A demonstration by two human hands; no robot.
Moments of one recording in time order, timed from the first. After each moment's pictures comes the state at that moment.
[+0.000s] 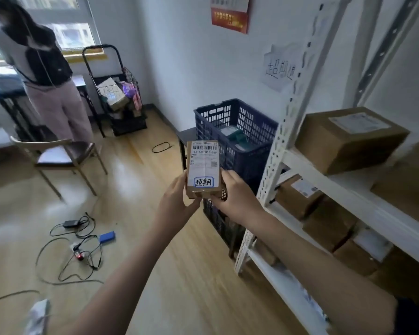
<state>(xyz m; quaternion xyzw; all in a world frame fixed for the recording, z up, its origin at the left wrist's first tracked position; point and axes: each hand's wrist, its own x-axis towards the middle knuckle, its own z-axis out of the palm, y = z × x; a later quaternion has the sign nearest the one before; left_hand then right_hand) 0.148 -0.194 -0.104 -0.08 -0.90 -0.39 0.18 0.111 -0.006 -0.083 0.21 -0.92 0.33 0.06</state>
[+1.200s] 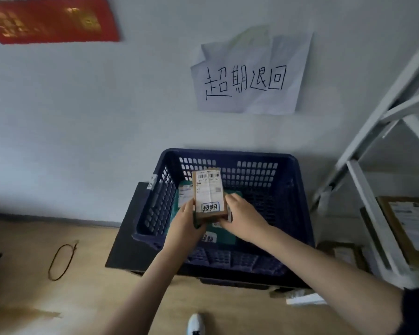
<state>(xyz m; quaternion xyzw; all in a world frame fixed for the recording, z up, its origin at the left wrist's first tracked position) -0.568 -0.204 -0.185 -0.38 -0.86 -0.31 -0.14 -0.455 -0.047 -0.183 -0.19 -0.92 0.32 0.05</state>
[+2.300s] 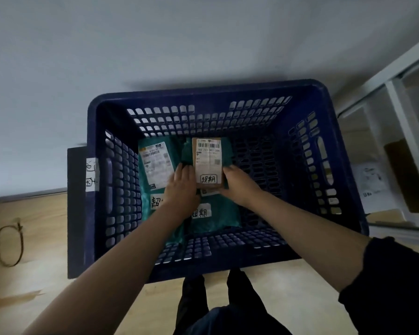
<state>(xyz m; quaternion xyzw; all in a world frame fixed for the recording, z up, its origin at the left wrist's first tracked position) -0.680 -0.104 -0.359 -0.56 -0.79 0.06 -0.23 -0.529 0.011 -0.357 -0.38 -0.84 0.36 -0.12</state>
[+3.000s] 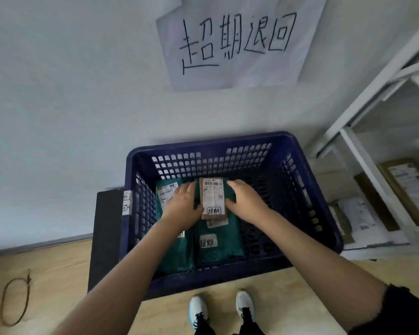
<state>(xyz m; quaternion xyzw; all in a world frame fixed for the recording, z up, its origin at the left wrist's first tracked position) -0.699 -0.111 -0.243 -0.53 -0.81 -0.10 -0.25 -0.523 0.000 -0.242 -0.41 -0.85 0.33 0.00</state>
